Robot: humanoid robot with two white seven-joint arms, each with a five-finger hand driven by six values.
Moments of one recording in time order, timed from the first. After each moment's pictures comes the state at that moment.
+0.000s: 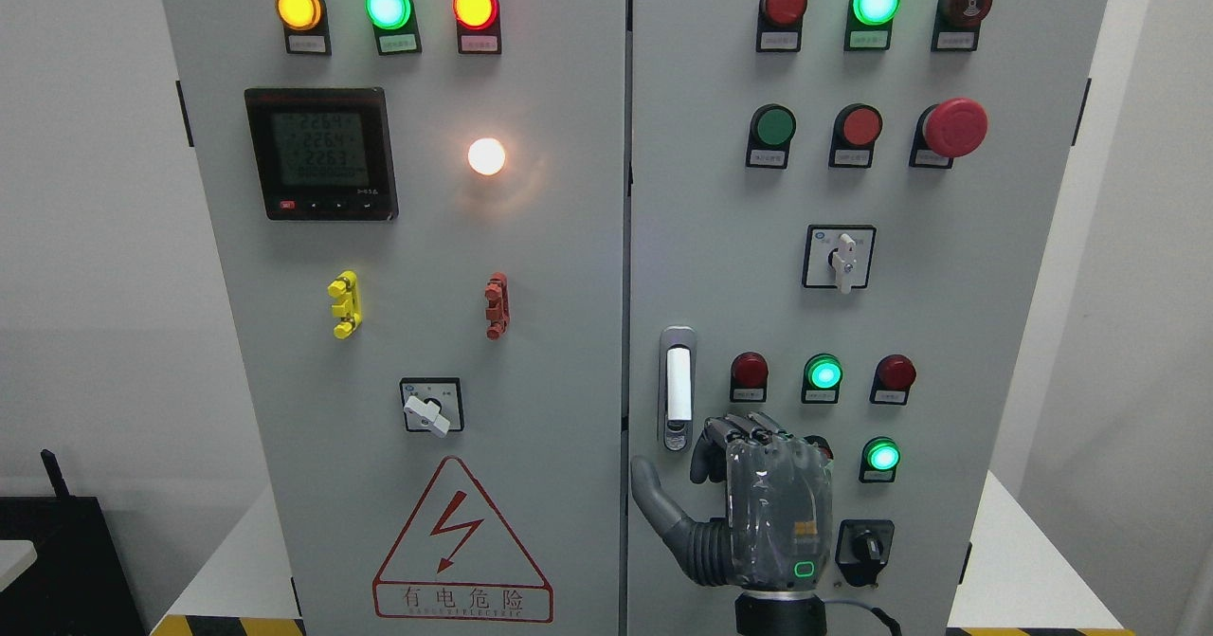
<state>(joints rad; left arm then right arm) 0.00 -0.06 0.00 0.00 0.11 -0.13 -0.07 -0.45 0.14 0.33 -1.61 1.11 0.09 -0.48</state>
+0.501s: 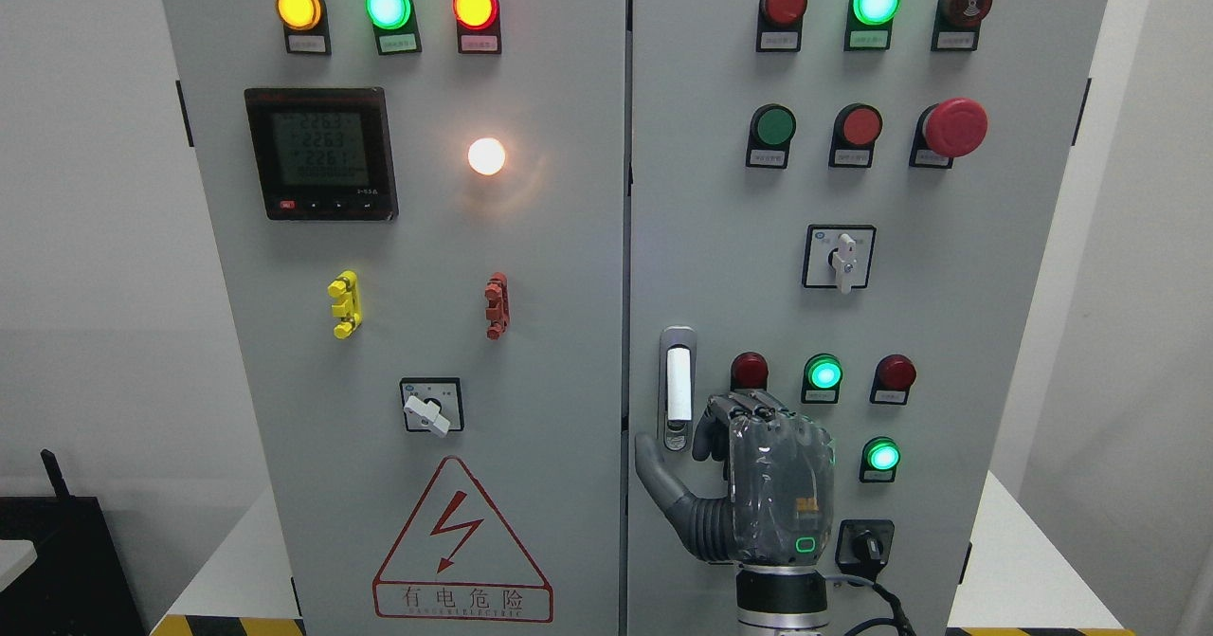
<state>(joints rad) 0.00 -0.06 0.00 0.00 0.11 -0.13 -0.07 -0.49 0.14 0.32 -1.58 1.09 0.10 -0.48</state>
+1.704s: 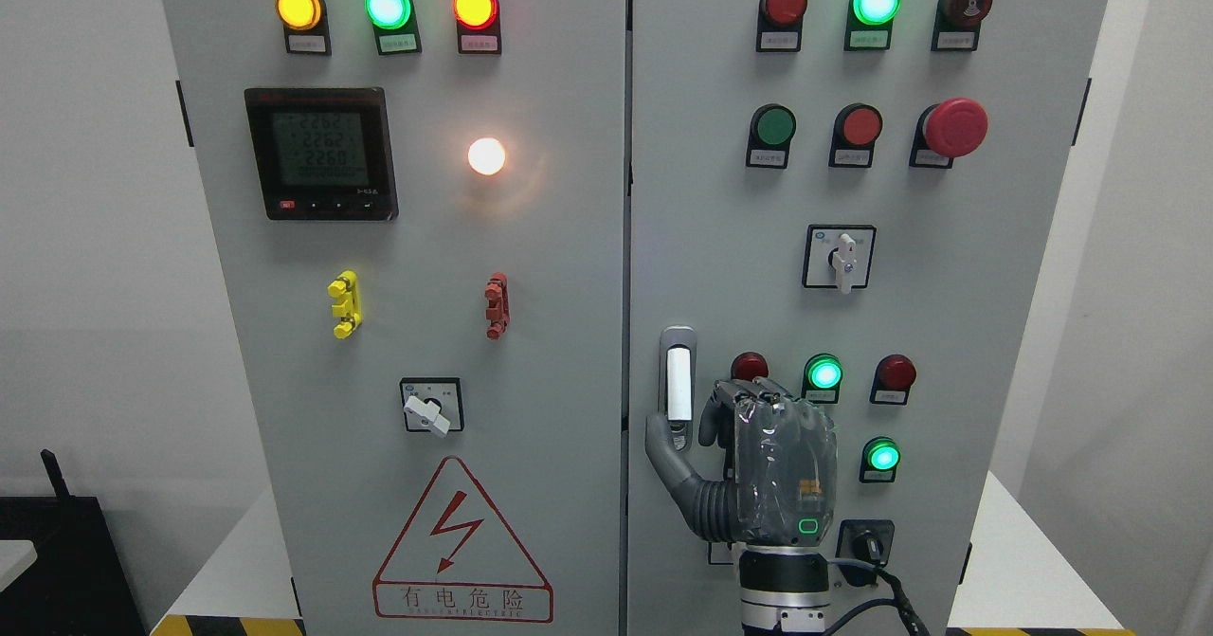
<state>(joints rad) 0.00 -0.06 0.00 0.00 0.11 -0.13 -0.07 -0.51 0.14 0.31 -1.56 1.08 0.11 -0.47</state>
